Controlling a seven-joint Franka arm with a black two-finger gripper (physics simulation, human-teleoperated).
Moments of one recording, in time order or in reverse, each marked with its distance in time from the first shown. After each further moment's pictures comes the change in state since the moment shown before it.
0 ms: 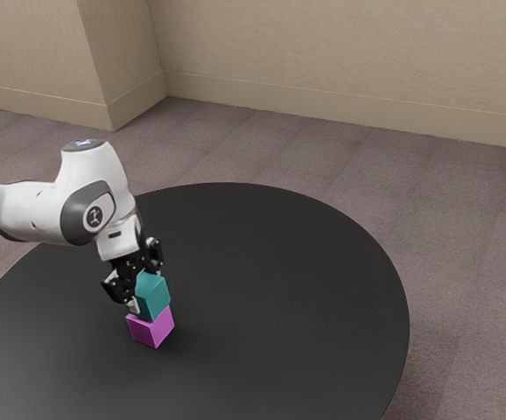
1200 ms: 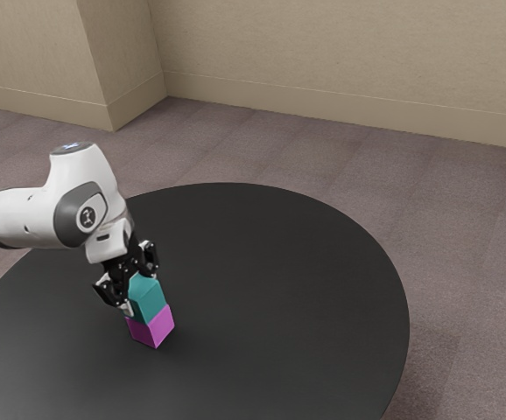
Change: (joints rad) arm 0.022 -0.019 0.005 -0.026 -0.064 0.000 0.127
